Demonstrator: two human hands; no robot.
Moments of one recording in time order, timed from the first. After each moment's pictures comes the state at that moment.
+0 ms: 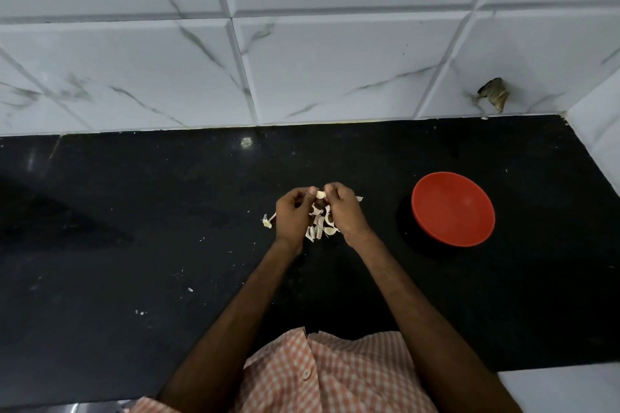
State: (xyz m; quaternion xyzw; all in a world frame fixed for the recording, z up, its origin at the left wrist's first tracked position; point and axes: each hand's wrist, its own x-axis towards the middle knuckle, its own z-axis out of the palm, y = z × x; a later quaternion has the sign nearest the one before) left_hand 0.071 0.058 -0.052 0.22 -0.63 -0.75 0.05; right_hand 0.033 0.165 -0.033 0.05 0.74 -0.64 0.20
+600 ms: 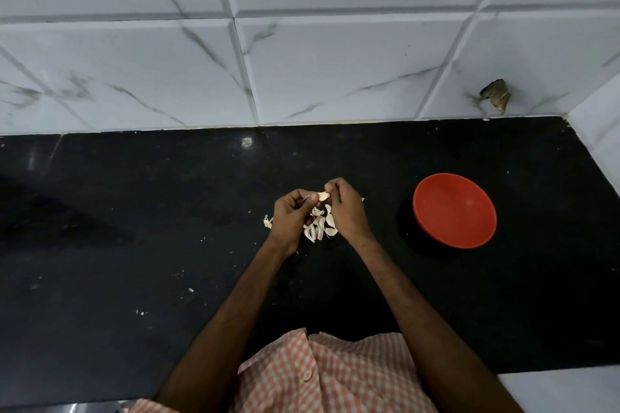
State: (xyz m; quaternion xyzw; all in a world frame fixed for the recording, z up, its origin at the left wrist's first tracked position) left_hand 0.077 0.046 -0.039 0.15 -0.60 -0.79 -0.02; right_hand 0.032 0.167 -0.036 -0.03 0.82 -0.56 0.11
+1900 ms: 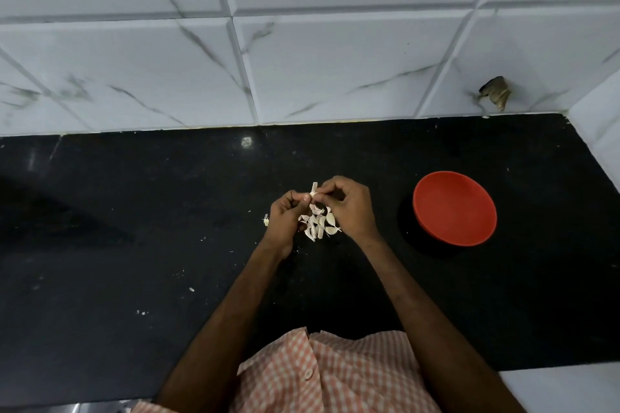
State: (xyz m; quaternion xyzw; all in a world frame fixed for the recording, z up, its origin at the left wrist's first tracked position) left_hand 0.083 0.039 -0.043 0.19 -0.59 -0.78 -0.04; right_hand 0.031 0.180 -0.037 -0.16 0.80 -0.58 0.03
